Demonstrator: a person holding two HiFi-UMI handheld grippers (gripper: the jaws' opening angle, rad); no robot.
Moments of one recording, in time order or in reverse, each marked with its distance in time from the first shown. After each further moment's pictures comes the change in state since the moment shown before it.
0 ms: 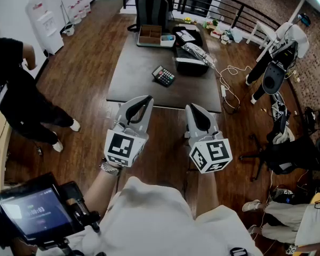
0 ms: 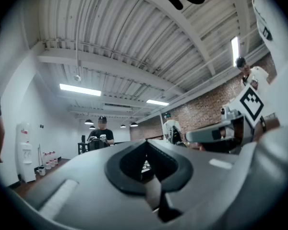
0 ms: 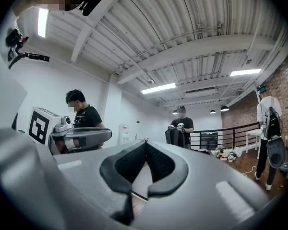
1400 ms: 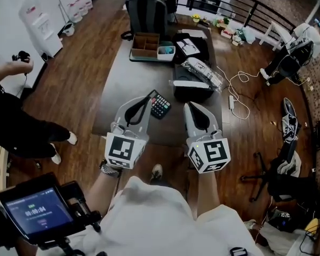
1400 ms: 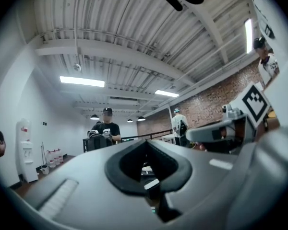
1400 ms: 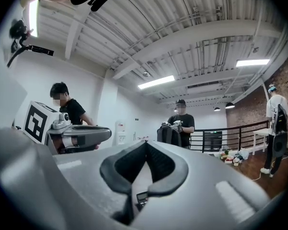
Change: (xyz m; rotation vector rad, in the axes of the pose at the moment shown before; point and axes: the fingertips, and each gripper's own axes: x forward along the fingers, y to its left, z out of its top) left arm 0.223 0.097 -0.058 0.005 0.078 0.092; right arm 0.195 -0.167 -0.022 -0.013 0.024 0.057
